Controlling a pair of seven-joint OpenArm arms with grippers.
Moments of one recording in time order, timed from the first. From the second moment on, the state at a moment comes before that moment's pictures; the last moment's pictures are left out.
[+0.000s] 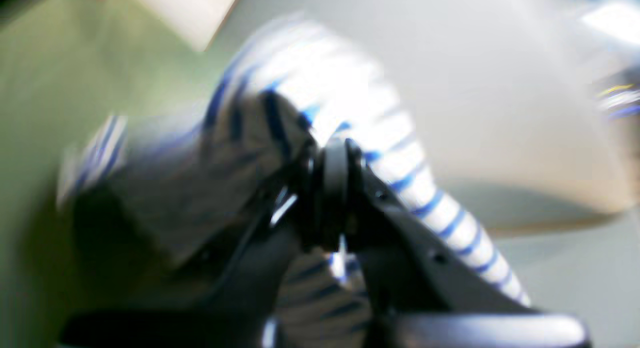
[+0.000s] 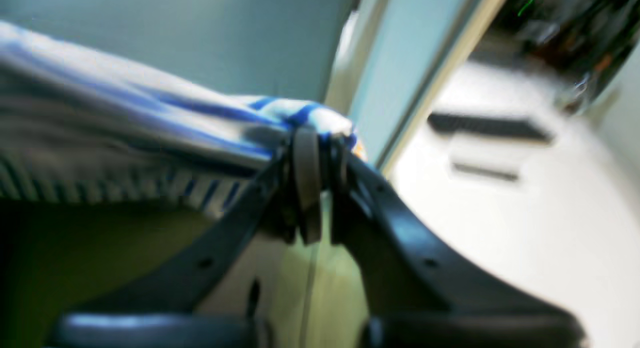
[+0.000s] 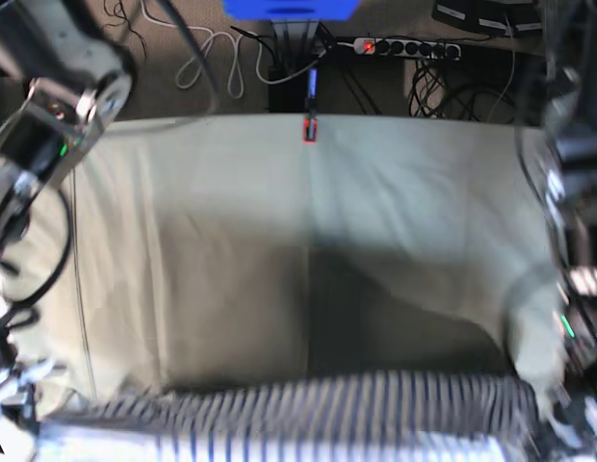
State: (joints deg) left arm -37.8 -20.1 -1.5 67.7 -55.9 21.0 34.3; right arm 20.1 8.7 32.4 95.4 -1.9 40.0 -28.8
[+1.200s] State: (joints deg) left arm -65.1 -11.2 16.4 41.3 -40.8 13.6 25.5; right arm 64.9 26.7 21.2 42.4 2.7 36.0 -22.1
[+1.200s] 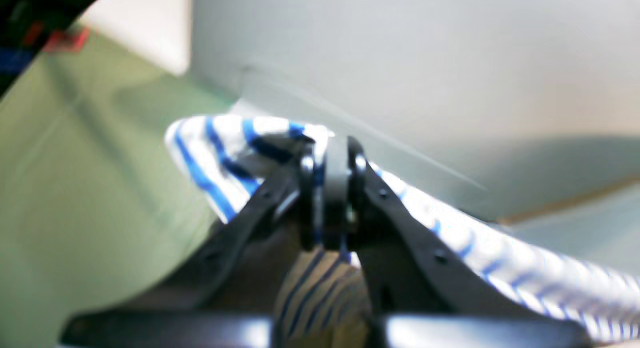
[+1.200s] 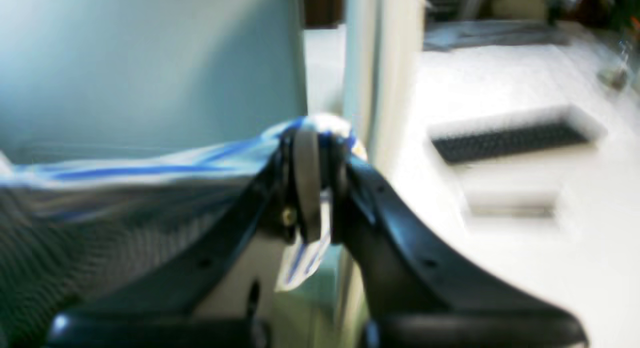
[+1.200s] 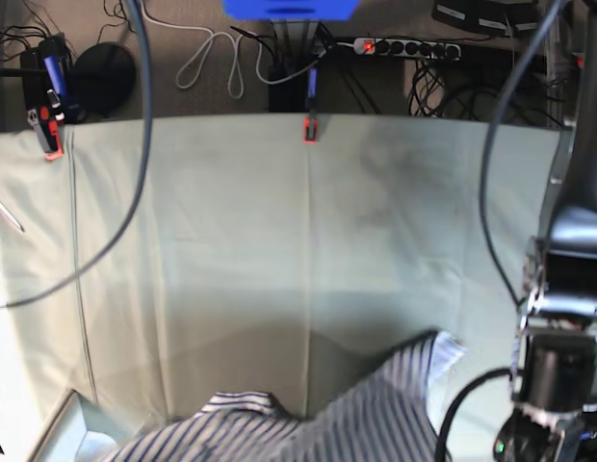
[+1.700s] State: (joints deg) left arm -47.4 -17.2 16.1 61.8 -40.5 6.5 24.9; right arm 17.9 18.5 33.1 89.7 11.5 36.4 -31.4
